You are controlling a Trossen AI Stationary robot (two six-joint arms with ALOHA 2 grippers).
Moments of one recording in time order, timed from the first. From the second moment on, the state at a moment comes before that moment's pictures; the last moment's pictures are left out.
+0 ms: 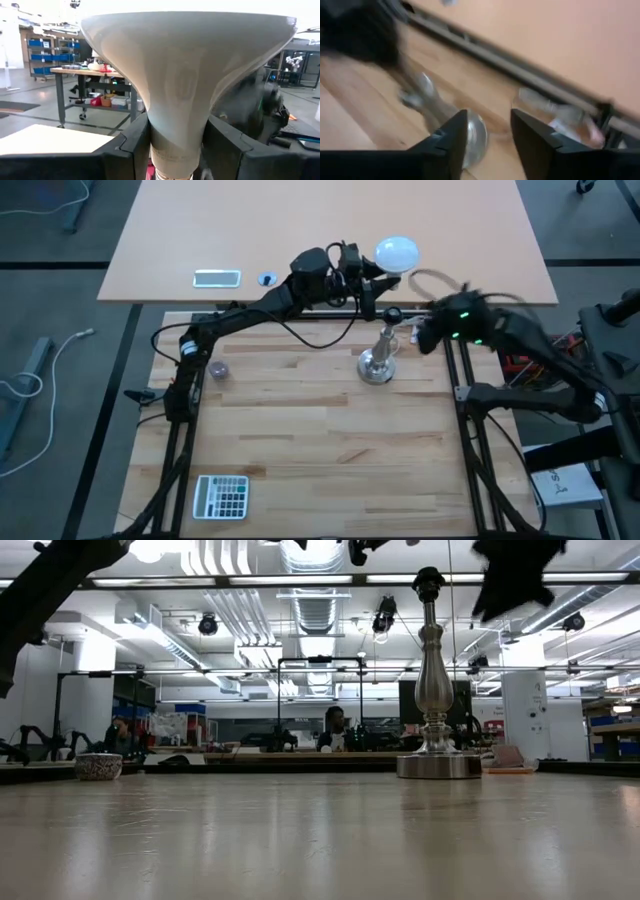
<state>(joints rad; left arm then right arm) 0.34 2.06 2.18 0.08 0.16 -0.08 -0.58 0.87 1.06 -0.89 0.14 0.31</state>
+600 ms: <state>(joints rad) 0.34 2.01 2.18 -0.08 0.15 -0.04 -0.58 0.95 0.73 -0.44 -0.05 0.46</state>
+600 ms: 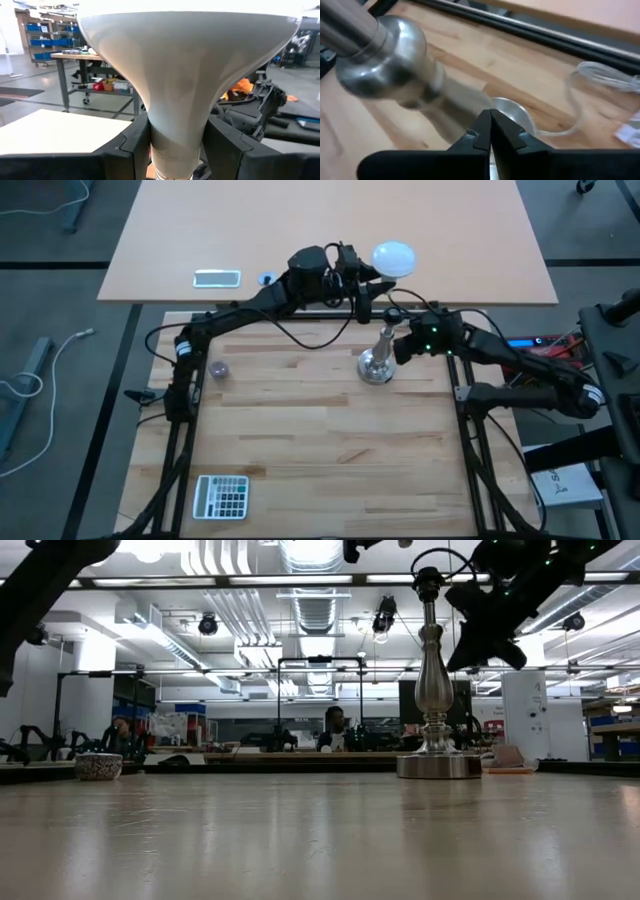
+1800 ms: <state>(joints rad) 0.33 1.84 2.16 -0.40 0.20 0.04 -0.60 1.09 0.77 -0.23 -0.29 0.37</state>
